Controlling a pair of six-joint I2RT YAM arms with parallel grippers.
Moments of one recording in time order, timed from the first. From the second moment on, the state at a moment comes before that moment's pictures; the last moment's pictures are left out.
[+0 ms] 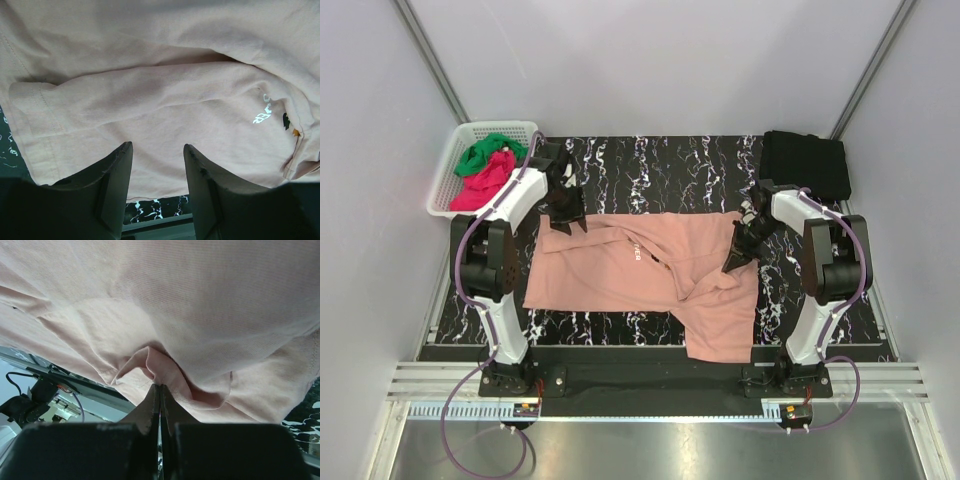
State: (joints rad) left arm -0.18 1.91 1.57 -0.97 0.17 -0.32; right arm 0.11 1.88 1.25 -0.95 -0.45 0.35
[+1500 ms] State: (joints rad) left arm -0.18 1.86 1.60 -0.97 0.18 -0.34; right arm 0.19 1.56 1.21 -1.31 -0.29 0.54
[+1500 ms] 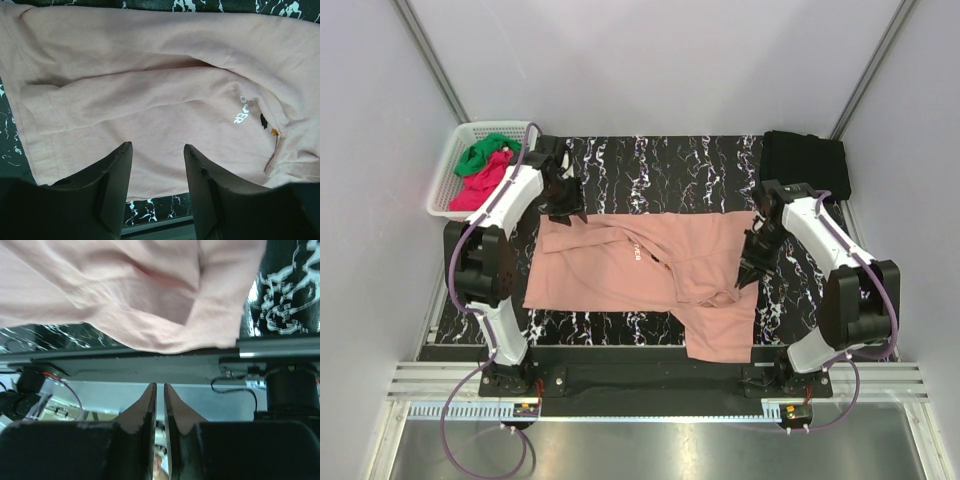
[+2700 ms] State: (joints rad) left arm -0.17 1.98 1.57 -0.95 0.00 -0.40; right arm 0.19 2.14 1.76 -1.19 -0.33 0.45
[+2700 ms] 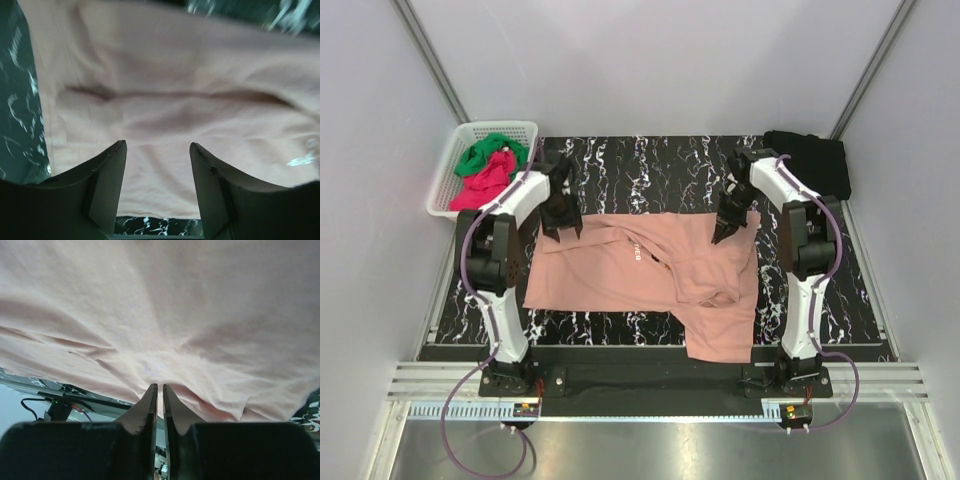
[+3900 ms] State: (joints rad) left arm -0.06 1.39 0.73 -0.19 0.20 -1.21; right arm 0.19 2.00 1.48 -1.12 -0.49 0.42
